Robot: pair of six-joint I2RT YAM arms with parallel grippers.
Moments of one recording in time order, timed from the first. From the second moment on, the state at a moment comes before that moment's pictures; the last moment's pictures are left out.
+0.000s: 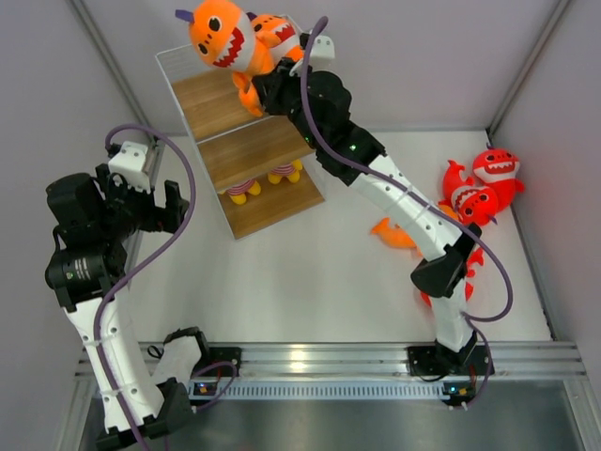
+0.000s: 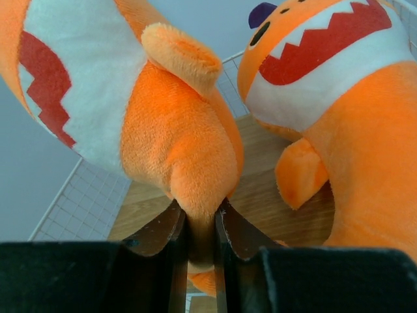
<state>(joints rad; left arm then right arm) 0.28 0.93 1.58 -1.07 0.48 0.29 0.87 2.02 2.39 -0.20 0.32 0.44</state>
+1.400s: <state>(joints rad) 0.28 0.93 1.56 -1.07 0.46 0.30 0.88 2.01 2.19 0.05 0.53 0.67</state>
